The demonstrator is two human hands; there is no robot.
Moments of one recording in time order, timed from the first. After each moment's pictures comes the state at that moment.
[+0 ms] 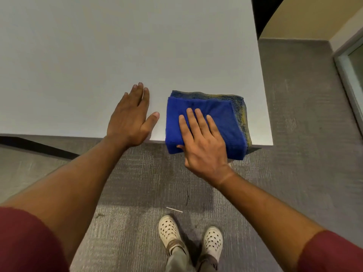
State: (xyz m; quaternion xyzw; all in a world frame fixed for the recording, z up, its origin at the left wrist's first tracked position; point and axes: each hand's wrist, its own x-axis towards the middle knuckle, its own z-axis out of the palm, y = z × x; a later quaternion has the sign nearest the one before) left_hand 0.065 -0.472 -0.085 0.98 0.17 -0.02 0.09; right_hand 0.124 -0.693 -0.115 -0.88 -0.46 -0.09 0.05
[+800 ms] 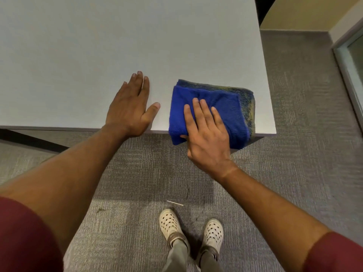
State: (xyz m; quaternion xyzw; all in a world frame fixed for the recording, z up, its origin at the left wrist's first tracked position) left_hand 0.064 -0.470 -0.084 0.99 0.15 -0.03 0.08; right_hand 0.114 -0.691 -0.117 -0.90 -0.42 -0.10 0.07
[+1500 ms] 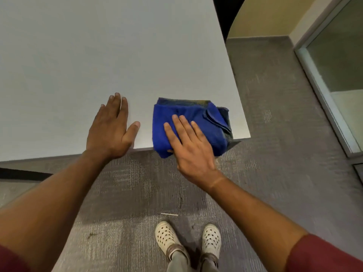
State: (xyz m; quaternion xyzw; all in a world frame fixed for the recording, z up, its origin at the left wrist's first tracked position) left_hand 0.063 -0.470 -0.087 0.99 0.15 -0.02 0.08; right_hand 0.116 -0.701 -0.121 -0.90 -0.43 -0.09 0.07
